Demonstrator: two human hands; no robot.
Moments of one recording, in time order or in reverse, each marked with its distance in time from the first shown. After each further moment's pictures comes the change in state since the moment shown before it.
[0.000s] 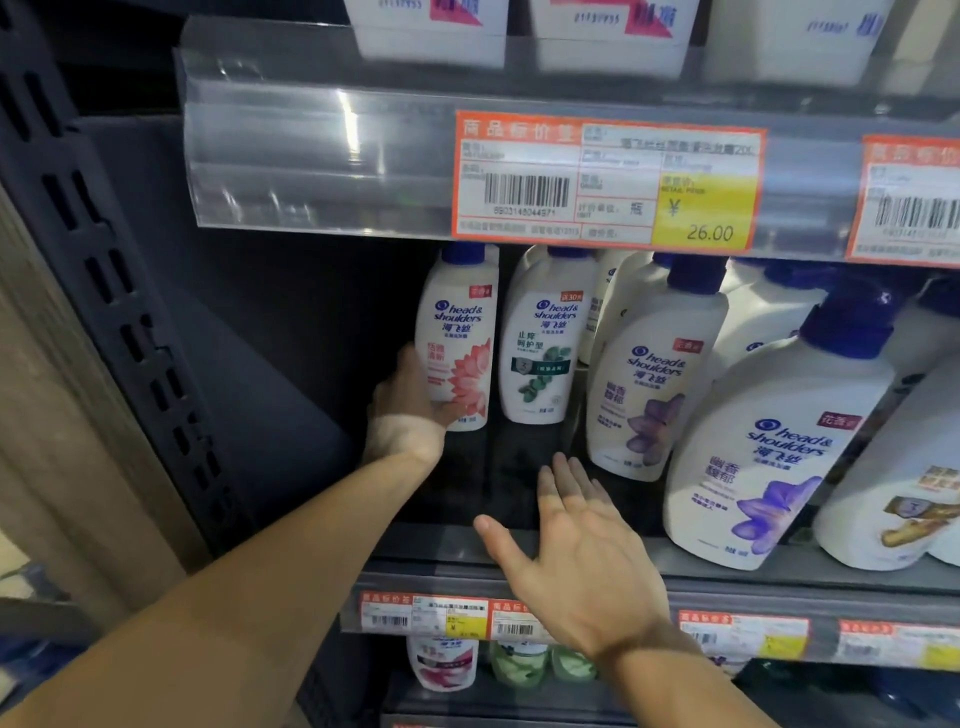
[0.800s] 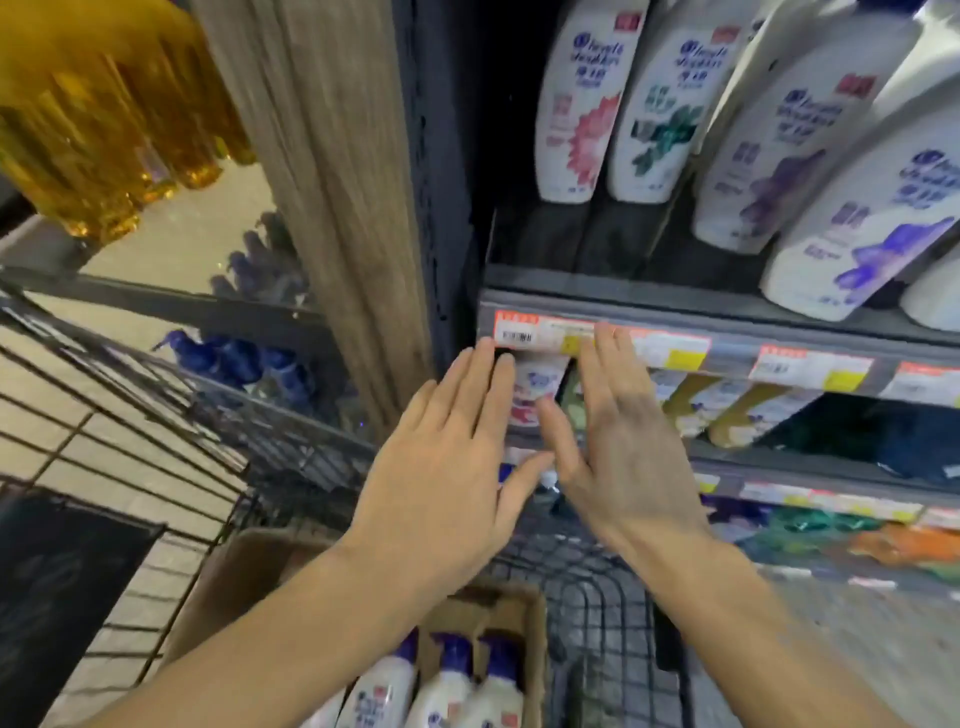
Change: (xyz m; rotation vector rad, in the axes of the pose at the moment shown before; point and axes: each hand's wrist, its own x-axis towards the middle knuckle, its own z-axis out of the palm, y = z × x) left_hand -0.253 -0.090 -0.101 0.661 -0.328 0.428; right_hand -0.141 -0.081 0.028 0.084 0.111 -0.098
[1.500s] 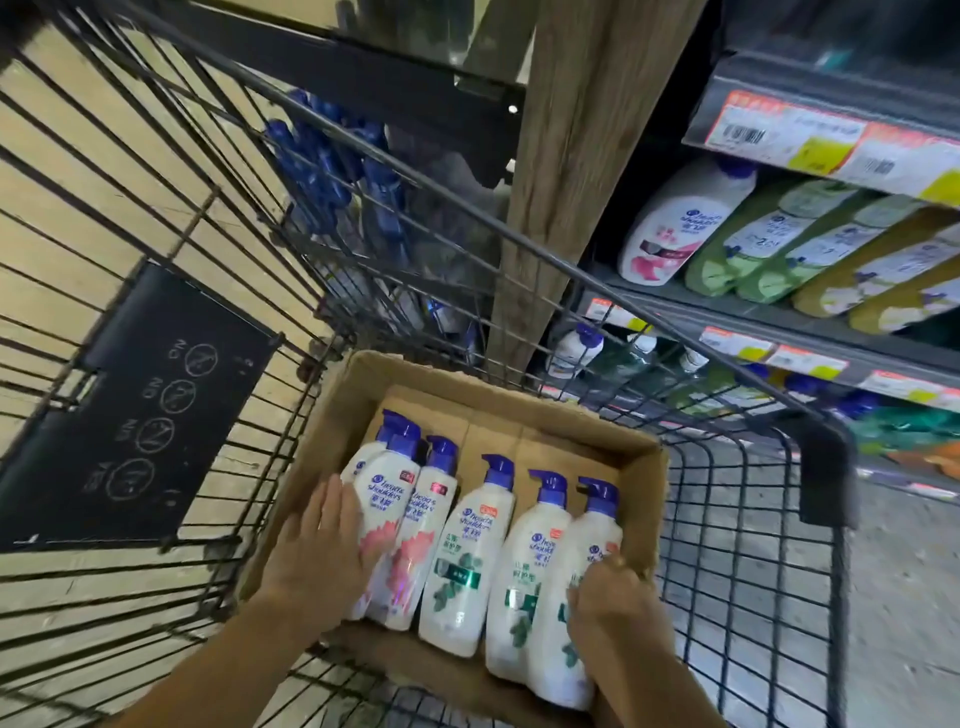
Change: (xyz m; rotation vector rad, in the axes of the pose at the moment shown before) left_hand -0.260 -0.154 0.158 0.017 -0.742 -0.589; right_hand -0.208 -0.089 0.121 -0.173 -1.069 0.552
